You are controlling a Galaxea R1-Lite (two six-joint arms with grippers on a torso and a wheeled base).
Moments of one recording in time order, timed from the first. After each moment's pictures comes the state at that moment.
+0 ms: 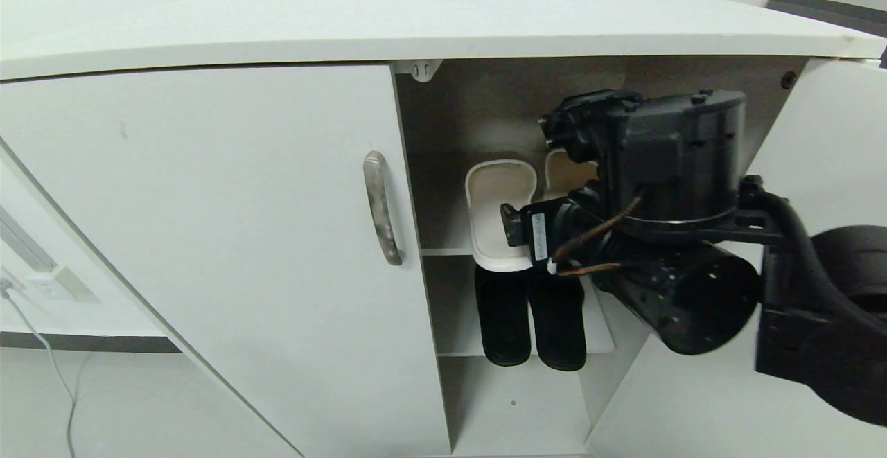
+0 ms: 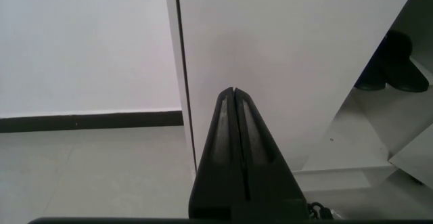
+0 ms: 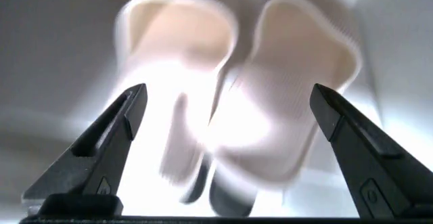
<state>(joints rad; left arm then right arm) 0.00 0.00 0.00 0.01 -0.01 0.00 0.95 1.71 -1.20 -0.33 -0.74 0.05</state>
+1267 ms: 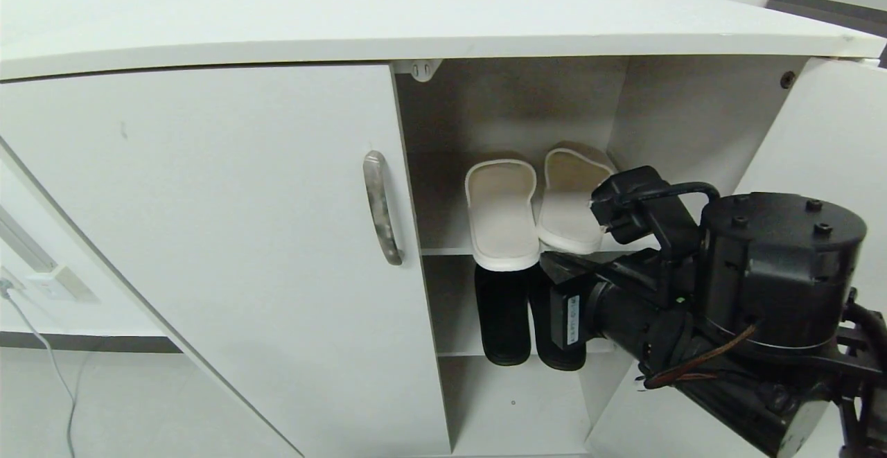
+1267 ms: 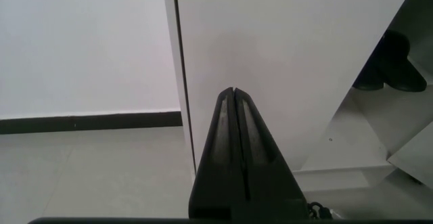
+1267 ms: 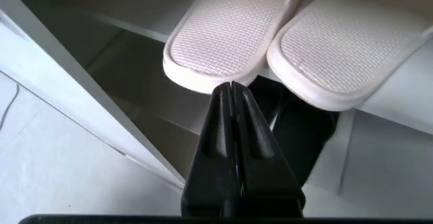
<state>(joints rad) 0.00 0.00 0.00 0.01 -0.01 0.00 0.96 1.61 -0.81 -0.65 -0.47 0.08</state>
